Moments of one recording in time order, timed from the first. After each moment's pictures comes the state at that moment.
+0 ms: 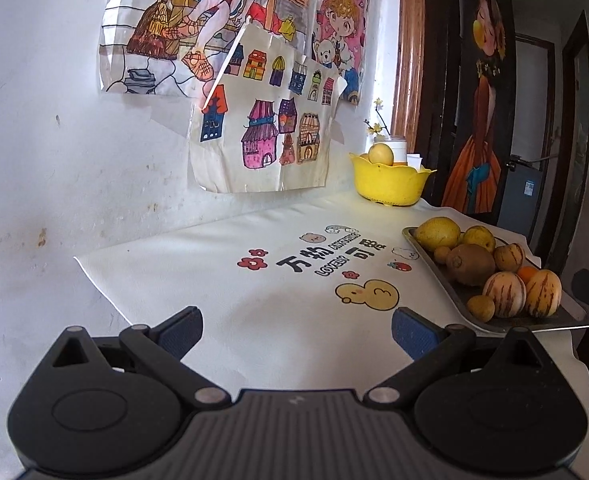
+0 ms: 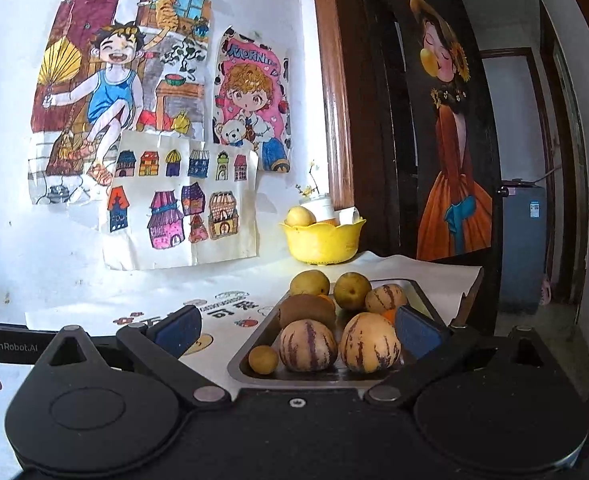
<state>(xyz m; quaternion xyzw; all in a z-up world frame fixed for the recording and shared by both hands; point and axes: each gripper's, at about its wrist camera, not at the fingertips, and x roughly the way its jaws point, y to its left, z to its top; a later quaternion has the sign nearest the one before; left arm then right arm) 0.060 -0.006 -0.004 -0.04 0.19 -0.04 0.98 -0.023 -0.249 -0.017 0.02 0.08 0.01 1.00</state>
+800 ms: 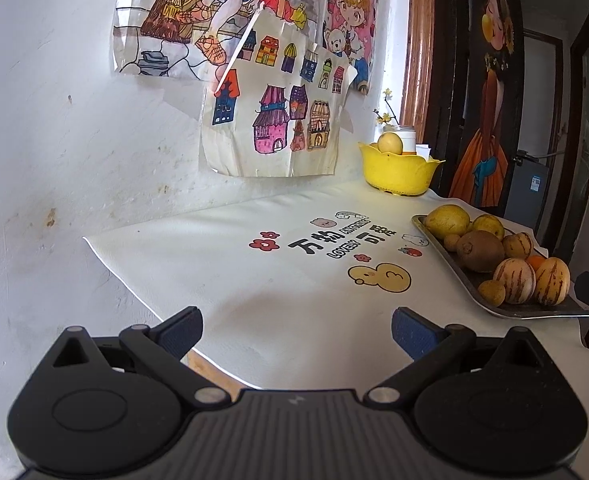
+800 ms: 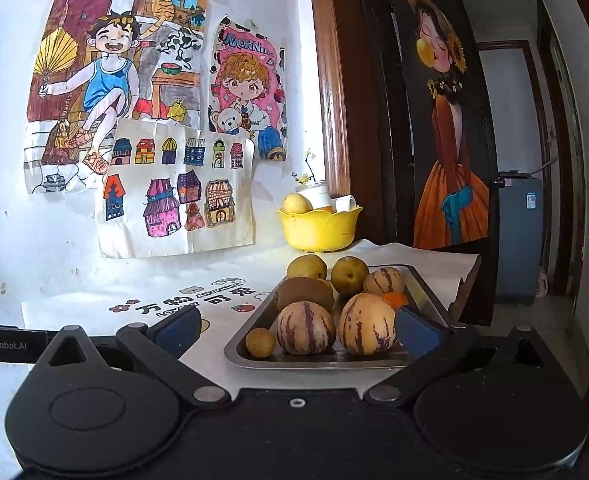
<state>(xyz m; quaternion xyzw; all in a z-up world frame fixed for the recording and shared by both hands) 0.058 0.001 -0.013 -0.04 0.21 -0.03 0.98 -0.021 -0.249 -0.025 0.02 0.09 0.00 1.00</state>
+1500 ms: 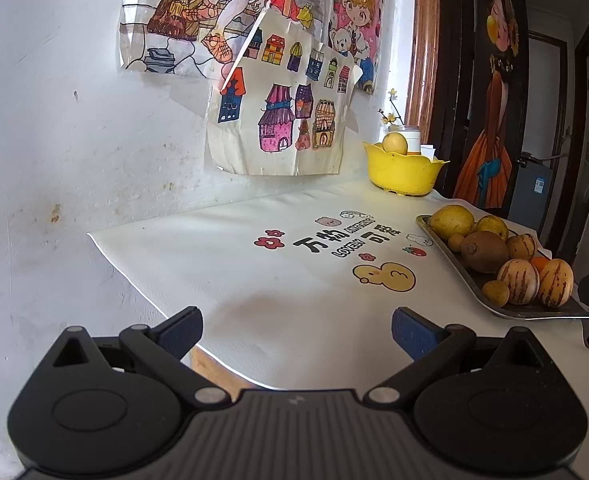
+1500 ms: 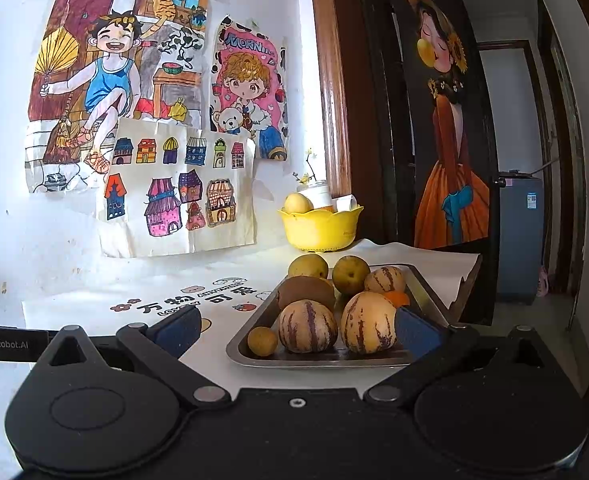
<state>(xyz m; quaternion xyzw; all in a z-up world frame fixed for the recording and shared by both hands) 0.057 0.003 -0.014 -0.05 0.21 -0.02 0.98 -0.022 -0.247 -0.027 0.02 0.09 0.00 1.00</state>
